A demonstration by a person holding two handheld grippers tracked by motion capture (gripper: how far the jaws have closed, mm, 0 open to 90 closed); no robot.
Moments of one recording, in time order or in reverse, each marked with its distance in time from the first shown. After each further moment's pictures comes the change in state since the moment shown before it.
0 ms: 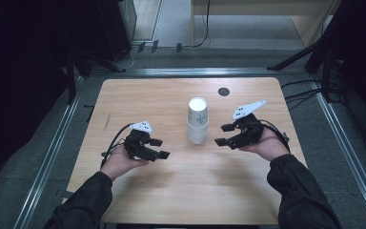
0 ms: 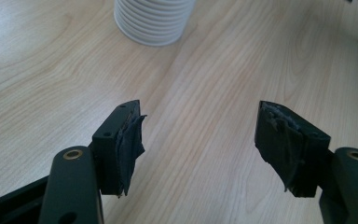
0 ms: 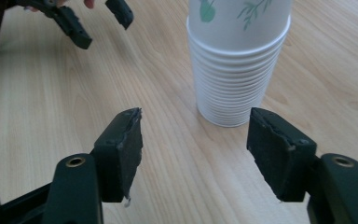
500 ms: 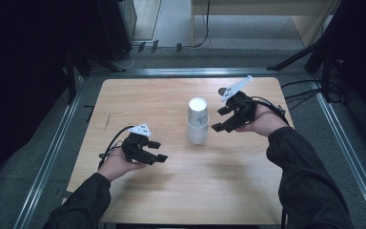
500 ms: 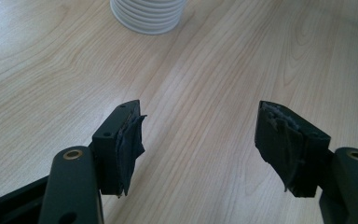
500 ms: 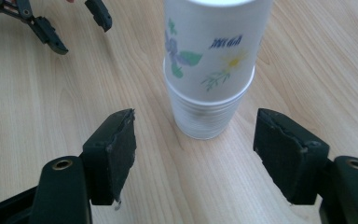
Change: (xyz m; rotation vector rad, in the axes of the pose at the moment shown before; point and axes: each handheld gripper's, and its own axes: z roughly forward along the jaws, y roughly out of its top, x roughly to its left) left arm -0.002 -0.005 -0.005 0.016 0.007 0.020; right arm -0.015 0.065 -0.006 0.161 -0.013 -0.104
